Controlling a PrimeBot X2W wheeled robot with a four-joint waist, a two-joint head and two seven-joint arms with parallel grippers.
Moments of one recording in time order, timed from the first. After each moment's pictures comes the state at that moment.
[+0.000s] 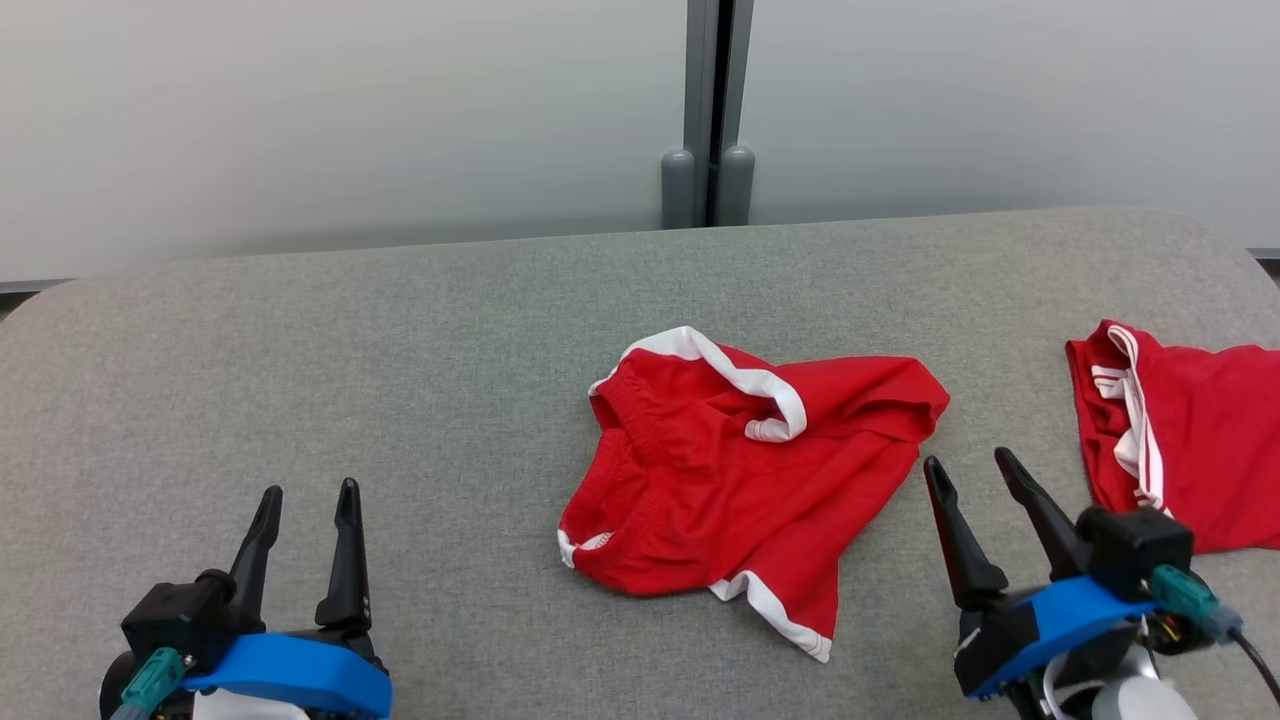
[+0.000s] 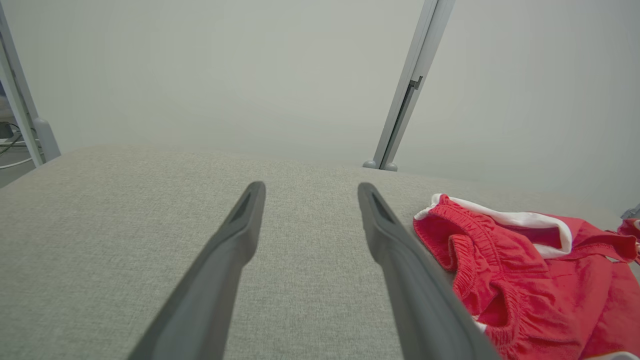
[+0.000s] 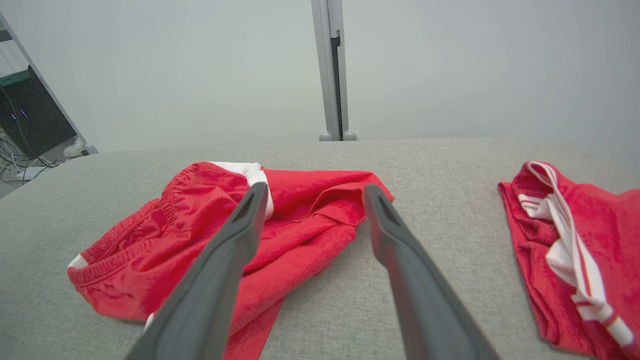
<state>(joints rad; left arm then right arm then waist) -0.06 0.38 -0.37 0.17 -0.64 0.14 -0.26 -0.11 -0.09 0.06 0.20 0.23 0.13 -0.06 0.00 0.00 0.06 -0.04</state>
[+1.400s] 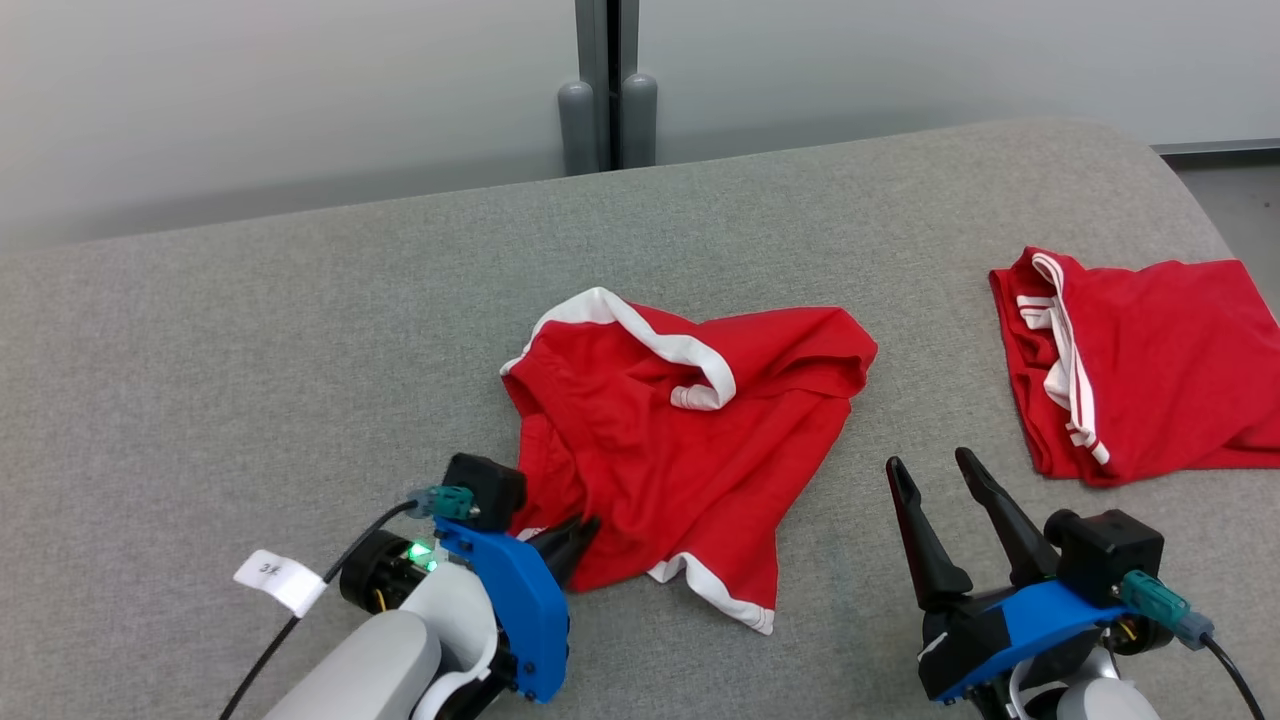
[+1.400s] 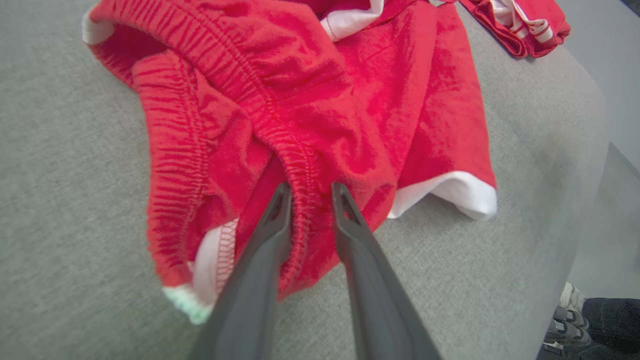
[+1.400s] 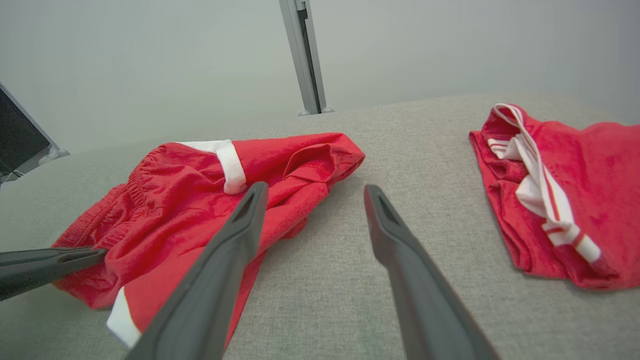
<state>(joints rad) -0.41 0.30 -0.78 0.41 -0.73 -0.12 0.25 -0.09 -0.05 0.10 0.17 0.24 0.13 -0.08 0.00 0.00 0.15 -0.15</state>
